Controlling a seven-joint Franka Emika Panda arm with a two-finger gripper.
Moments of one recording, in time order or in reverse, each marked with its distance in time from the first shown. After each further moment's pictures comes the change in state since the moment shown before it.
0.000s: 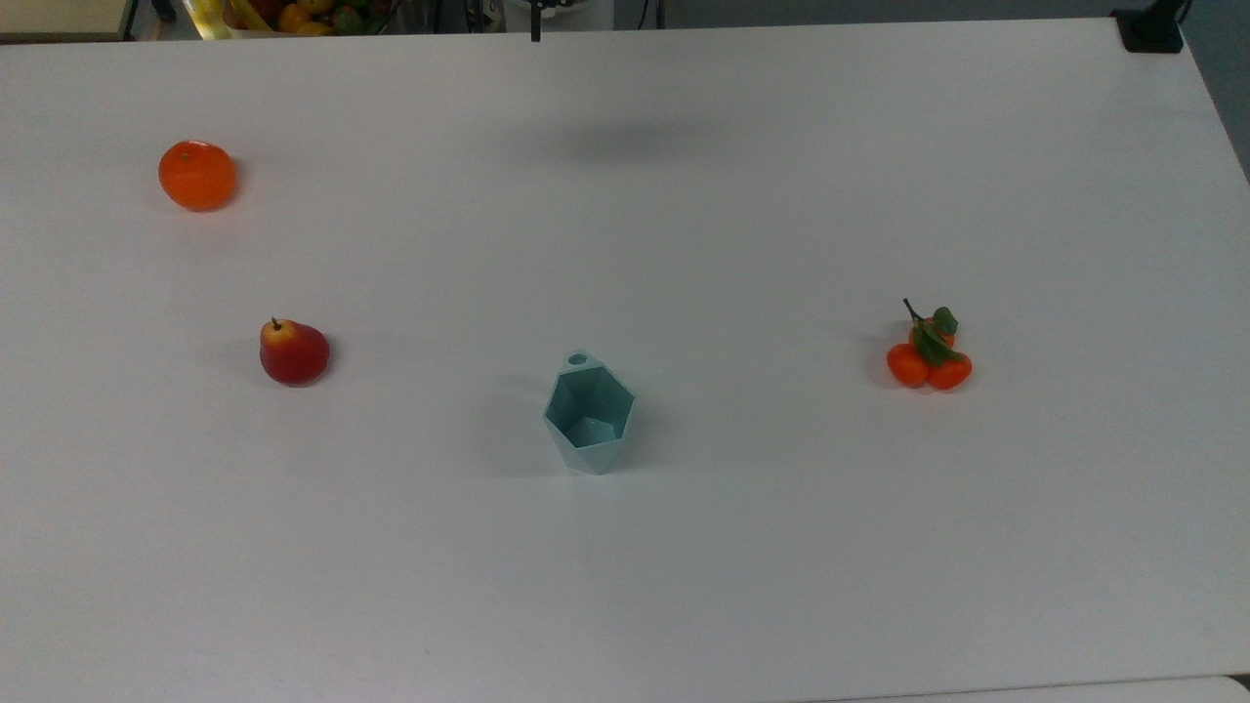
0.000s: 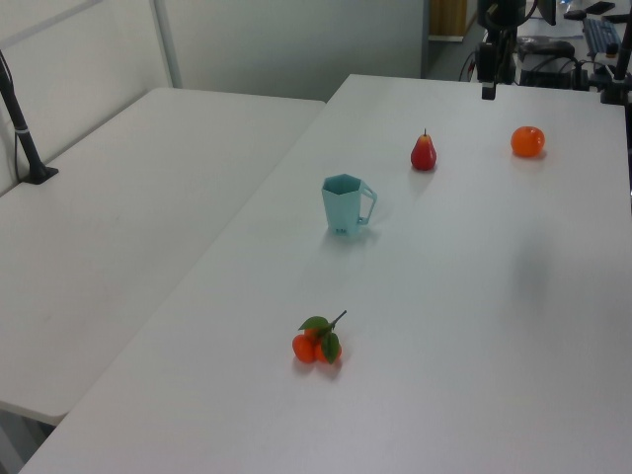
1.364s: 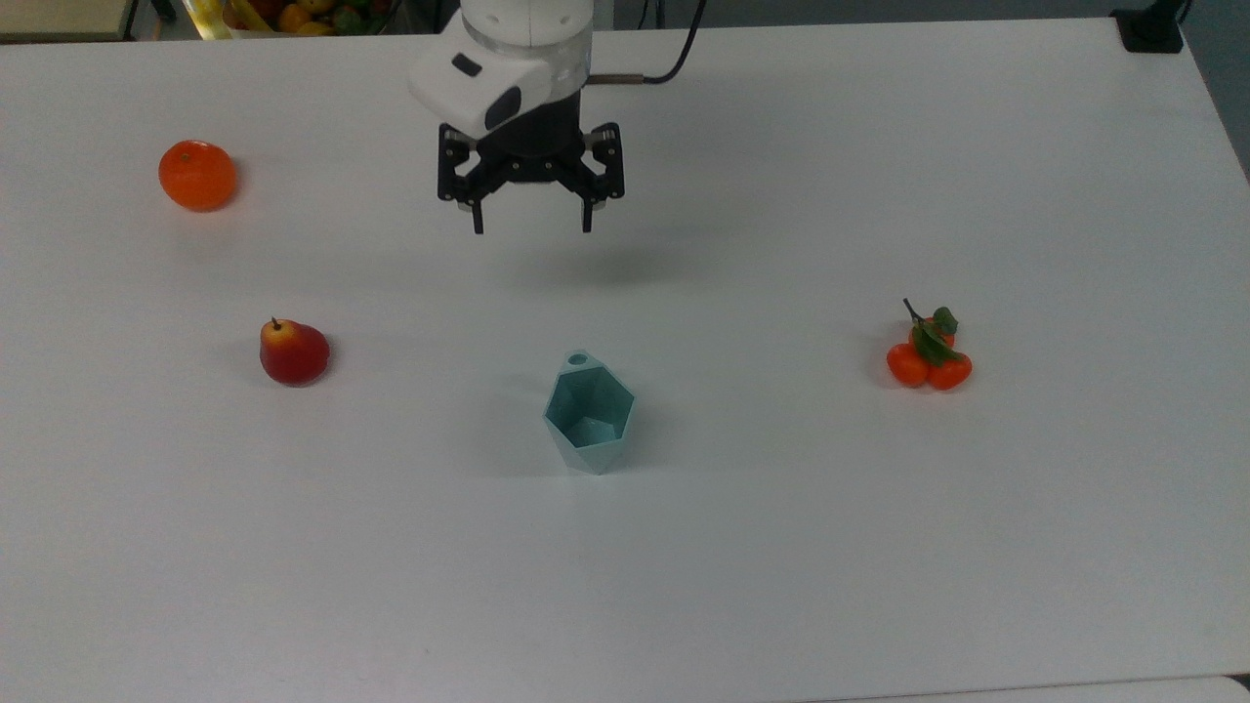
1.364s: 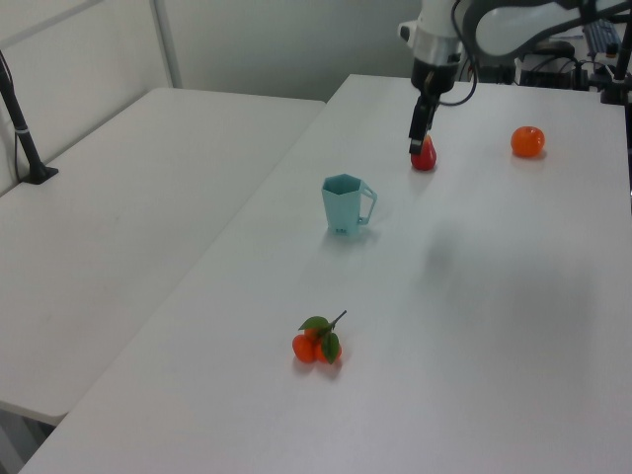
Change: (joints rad) arm 0.034 0.259 0.014 0.009 0.008 0.435 -0.080
